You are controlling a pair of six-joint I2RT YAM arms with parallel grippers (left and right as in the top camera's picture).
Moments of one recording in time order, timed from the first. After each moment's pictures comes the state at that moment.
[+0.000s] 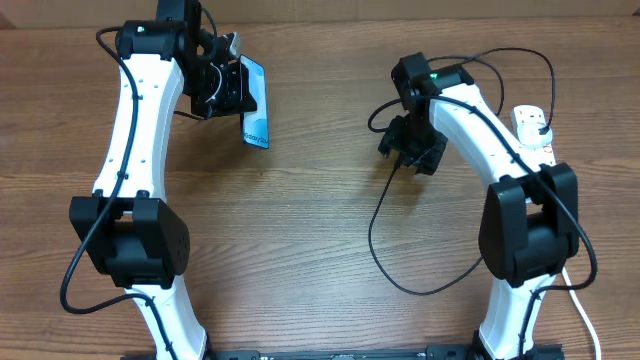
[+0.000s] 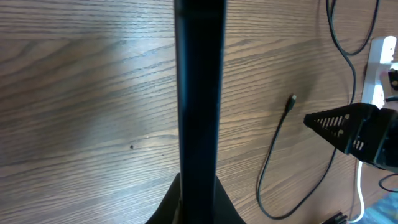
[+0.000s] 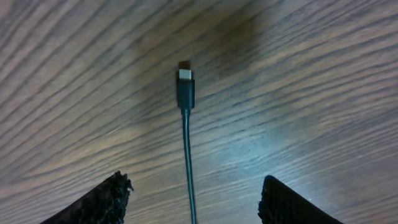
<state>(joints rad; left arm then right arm) -0.05 2.06 2.06 -1.34 0.46 -0.12 0.29 2.07 1.68 -1.19 -0.06 0.77</state>
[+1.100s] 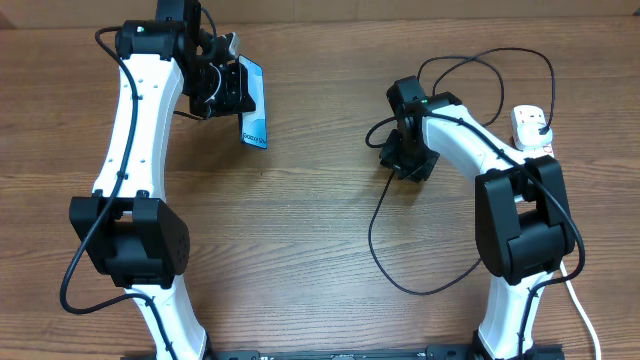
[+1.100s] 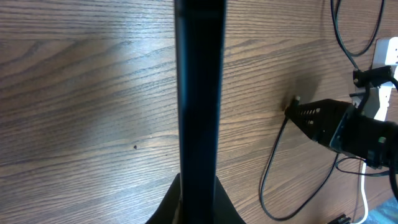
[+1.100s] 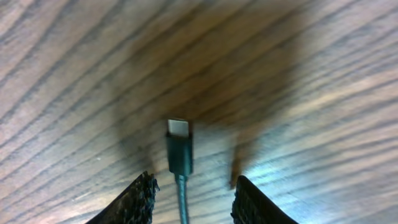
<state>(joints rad) -0.05 2.06 2.06 -1.33 0.45 -0.12 0.30 2.09 1.47 -0.89 -0.03 0.80</state>
